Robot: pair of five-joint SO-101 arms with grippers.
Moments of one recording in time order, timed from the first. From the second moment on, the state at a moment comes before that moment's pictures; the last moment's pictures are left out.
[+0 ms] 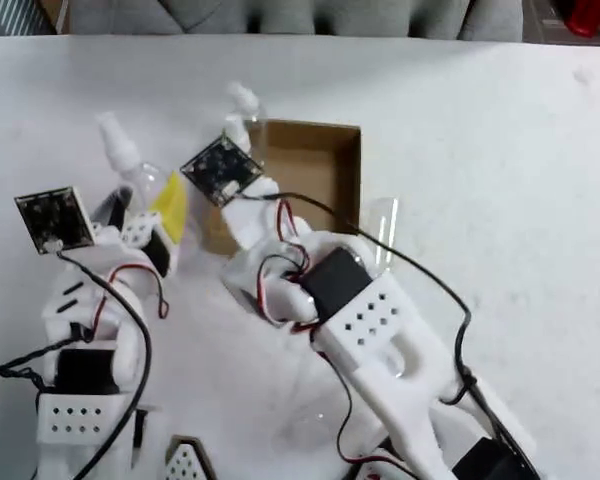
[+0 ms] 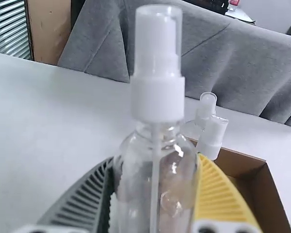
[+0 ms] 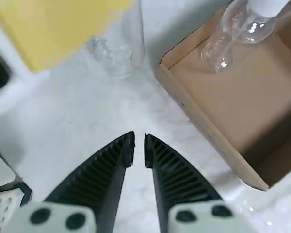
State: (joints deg) left arm -5.1 -73.9 69.6 31.3 16.7; right arm -45.3 -27.6 21.4 68.6 4.9
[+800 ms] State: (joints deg) left arm -10.8 -73.5 69.4 31.3 27.0; right arm -52.0 -49.0 47.9 43.5 -1.0
